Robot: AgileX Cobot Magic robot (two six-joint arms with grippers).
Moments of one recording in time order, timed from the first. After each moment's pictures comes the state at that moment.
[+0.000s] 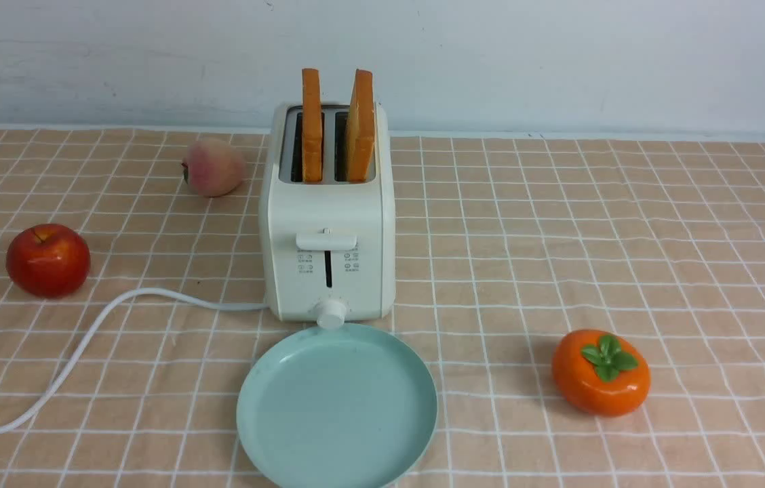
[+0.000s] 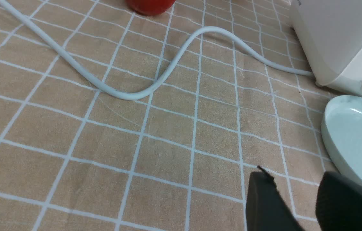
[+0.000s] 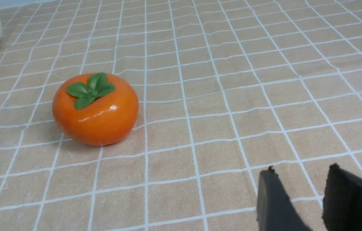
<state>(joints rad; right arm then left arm) -0.03 -0.01 0.01 -0.03 0.39 0.15 -0.06 -0.01 0.03 0.00 0.39 -0.43</state>
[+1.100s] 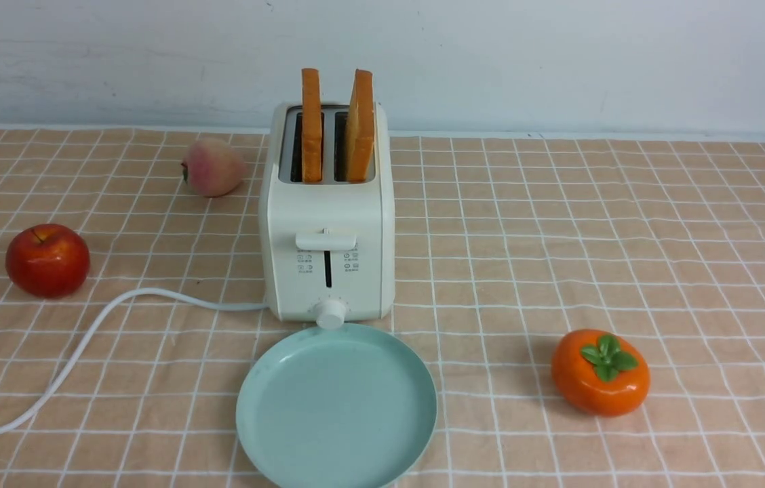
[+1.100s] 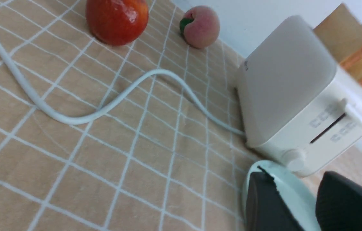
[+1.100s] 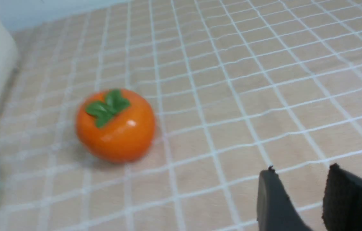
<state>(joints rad) -0.03 -0.01 0.02 0.12 0.33 0.23 -0.06 -0.01 0.03 -0.20 0.18 -0.56</state>
